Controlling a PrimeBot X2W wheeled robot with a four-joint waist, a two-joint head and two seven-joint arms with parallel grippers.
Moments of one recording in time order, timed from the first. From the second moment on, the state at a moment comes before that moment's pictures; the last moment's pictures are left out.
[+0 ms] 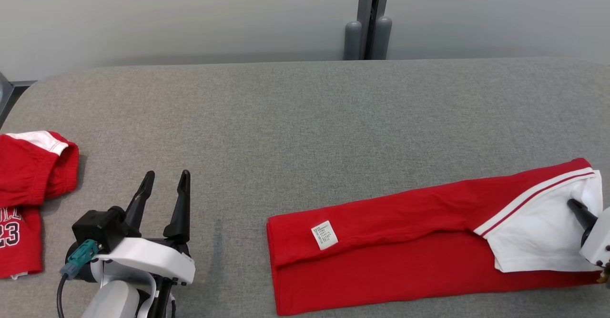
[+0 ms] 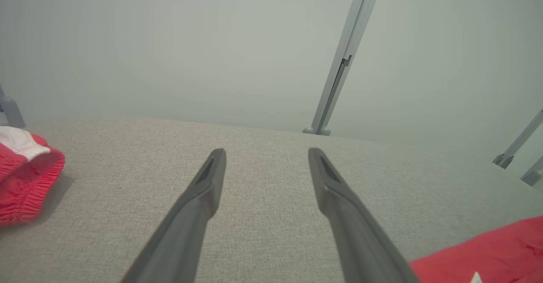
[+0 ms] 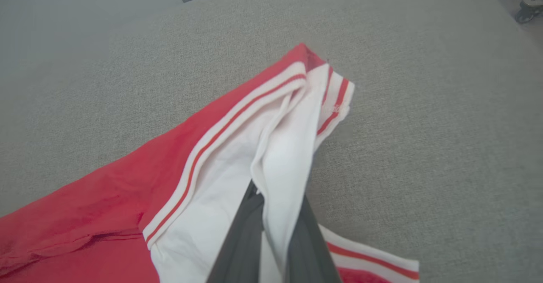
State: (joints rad) left arm -0.21 0.23 -0.29 0.33 -0.56 0.02 -0.26; right arm -0.23 -0.28 -0.21 0.30 0.50 0.13 0.61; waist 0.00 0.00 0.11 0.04
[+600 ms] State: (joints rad) left arm -0.21 0.22 -0.30 0.38 -0.55 -0.01 -0.26; right arm -0.16 -0.27 -0.03 -0.06 0.57 0.13 0.70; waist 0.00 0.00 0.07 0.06
